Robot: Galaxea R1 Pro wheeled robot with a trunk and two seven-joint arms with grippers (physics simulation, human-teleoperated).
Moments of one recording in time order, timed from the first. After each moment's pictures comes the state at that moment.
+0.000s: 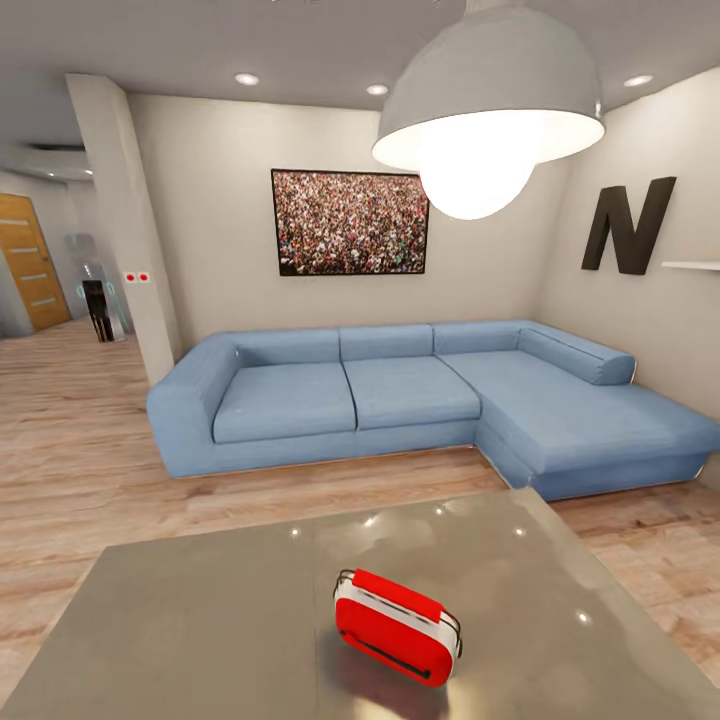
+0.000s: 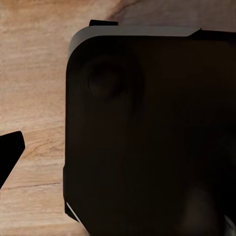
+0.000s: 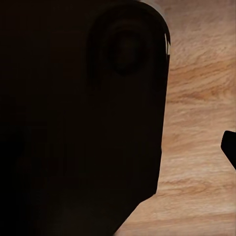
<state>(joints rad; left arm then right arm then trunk) 0.00 0.00 0.00 -0.06 0.08 -0.01 0.00 0.00 0.00 0.01 0.00 0.01 -0.01 -0.01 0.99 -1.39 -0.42</state>
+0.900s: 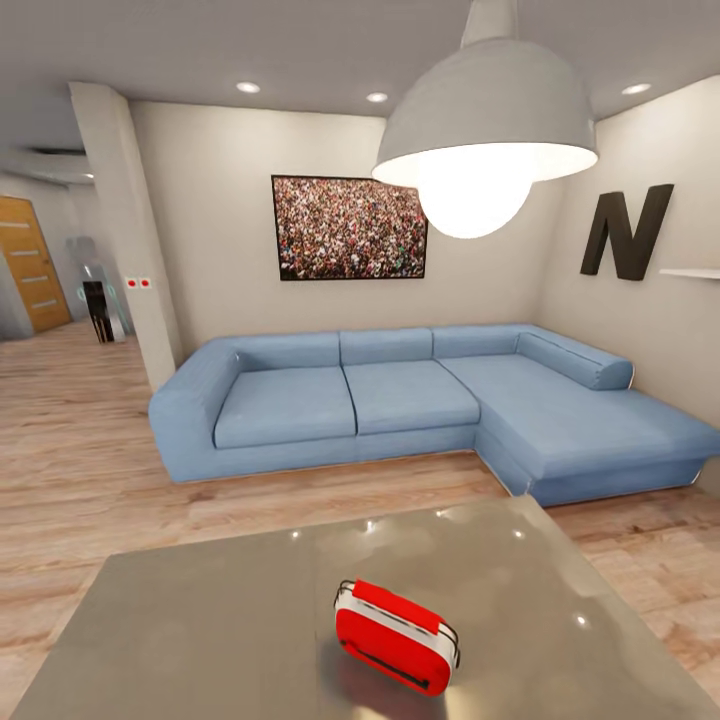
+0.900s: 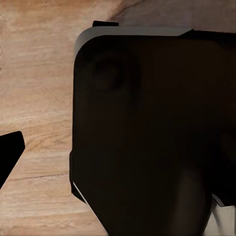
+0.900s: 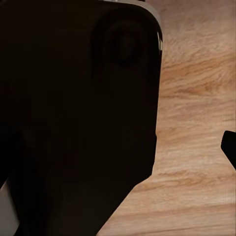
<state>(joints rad) 0.00 0.00 0.00 -0.06 0.08 -0.01 0.00 0.00 0.00 0.01 0.00 0.01 -0.01 -0.01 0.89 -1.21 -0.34</state>
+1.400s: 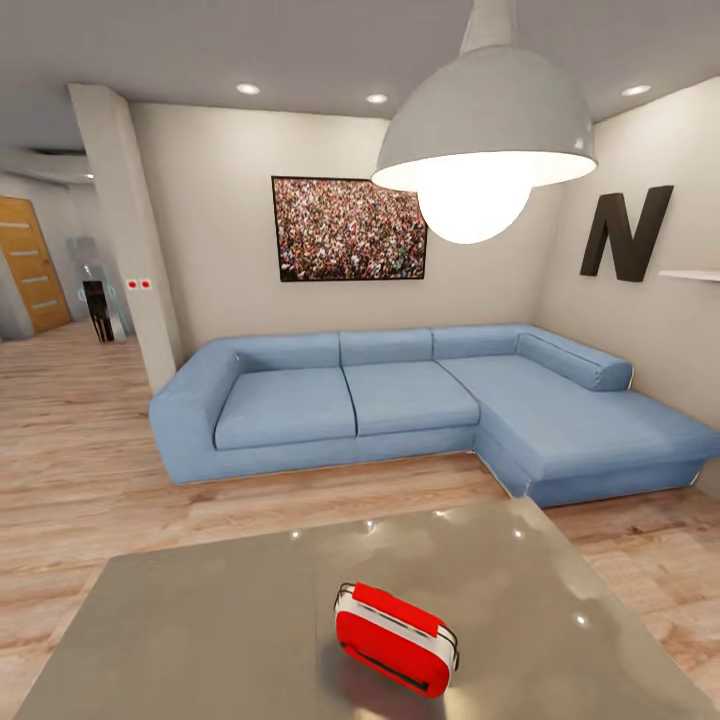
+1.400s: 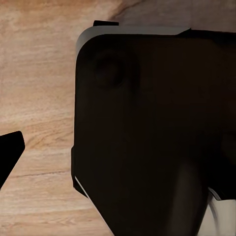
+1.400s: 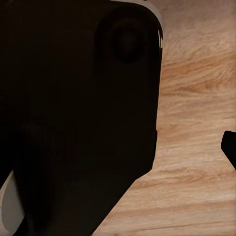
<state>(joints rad) 0.00 0.00 0.00 -0.06 0.08 -0.01 0.00 0.00 0.00 0.01 0.00 0.01 -0.01 0.00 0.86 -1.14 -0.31</state>
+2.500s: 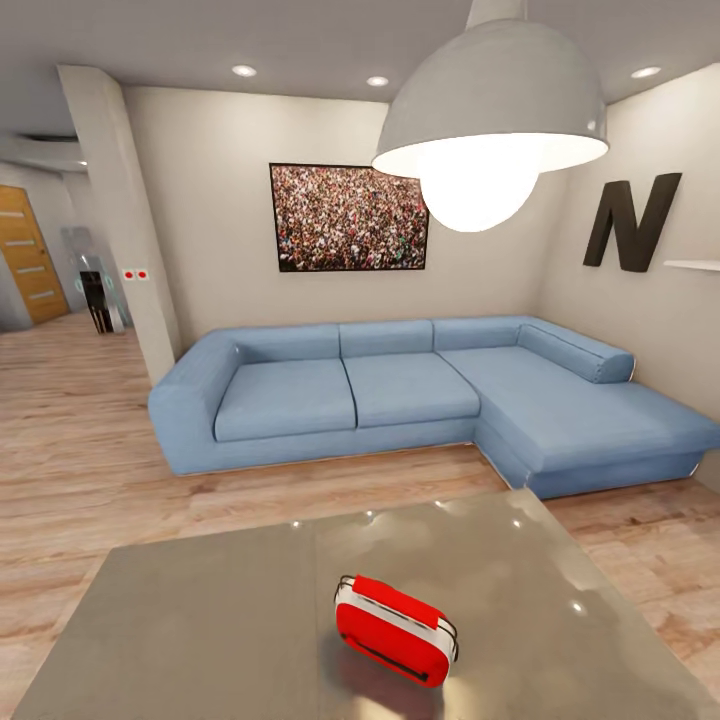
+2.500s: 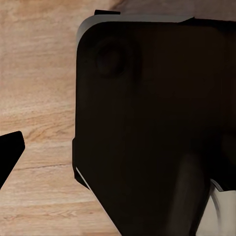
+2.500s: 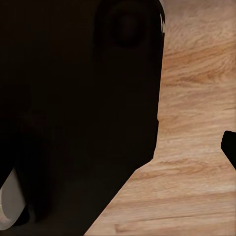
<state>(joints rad) 0.00 0.00 0.00 -0.06 0.08 -0.01 0.00 0.00 0.00 0.01 0.00 0.01 -0.01 0.00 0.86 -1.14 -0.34</state>
